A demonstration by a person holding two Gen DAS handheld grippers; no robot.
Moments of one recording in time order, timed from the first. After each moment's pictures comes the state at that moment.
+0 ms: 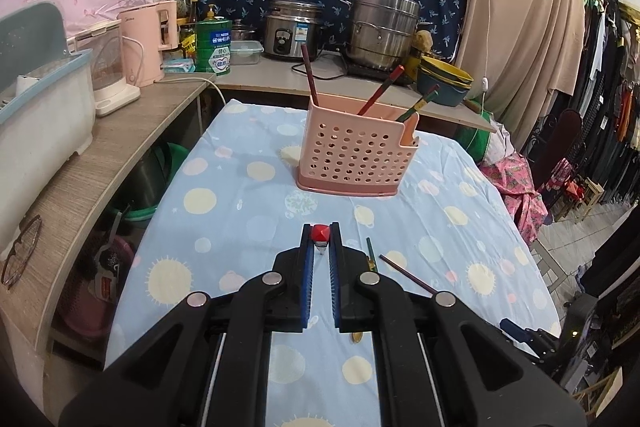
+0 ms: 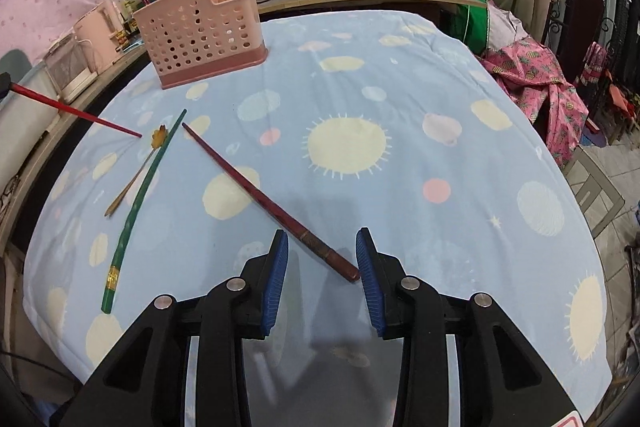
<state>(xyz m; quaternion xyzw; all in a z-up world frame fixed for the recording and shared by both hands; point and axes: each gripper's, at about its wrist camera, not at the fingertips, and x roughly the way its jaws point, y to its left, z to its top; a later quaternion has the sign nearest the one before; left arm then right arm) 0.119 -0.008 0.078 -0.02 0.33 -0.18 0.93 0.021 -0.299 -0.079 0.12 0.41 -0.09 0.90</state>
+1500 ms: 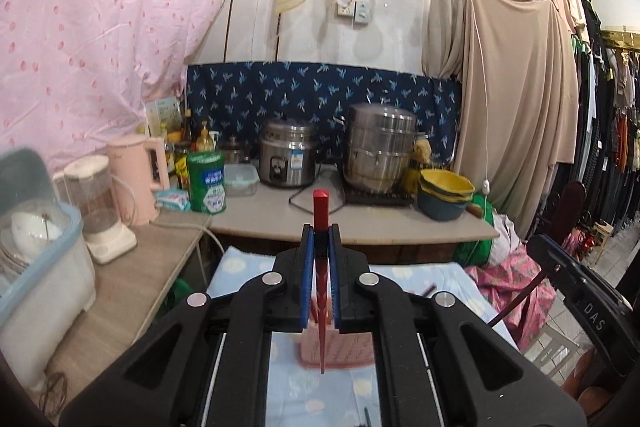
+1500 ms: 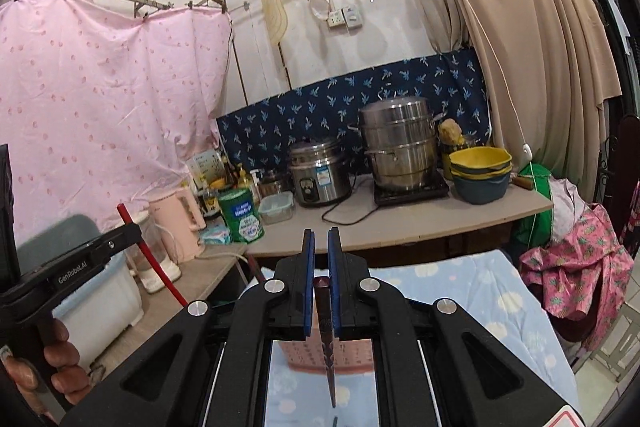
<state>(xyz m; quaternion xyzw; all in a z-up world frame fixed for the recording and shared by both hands) 0.220 -0.037 0.240 -0.02 0.16 -0.17 0.97 0.151 -0.247 0.205 0.13 0.11 -0.03 0.99</state>
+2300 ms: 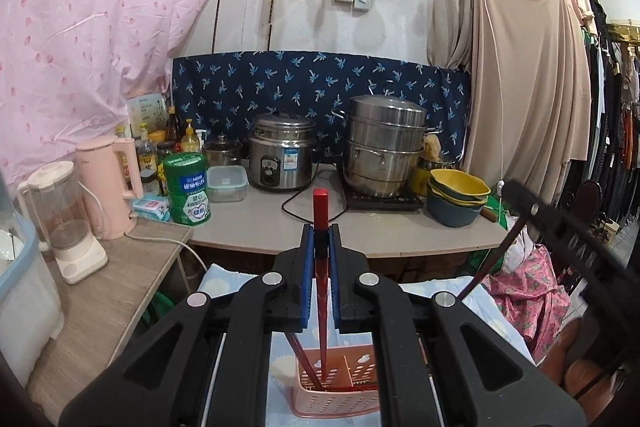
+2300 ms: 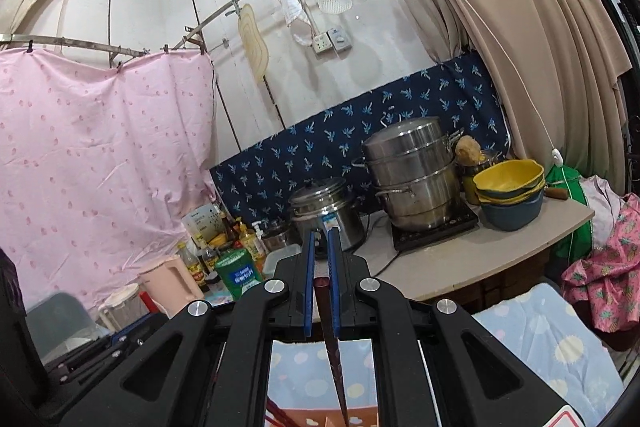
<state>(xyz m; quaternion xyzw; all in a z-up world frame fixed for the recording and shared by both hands) 0.319 -0.078 0.208 -0.02 0.17 -0.17 0.97 0.287 -0.277 0.213 0.19 0.06 -0.02 0.98</state>
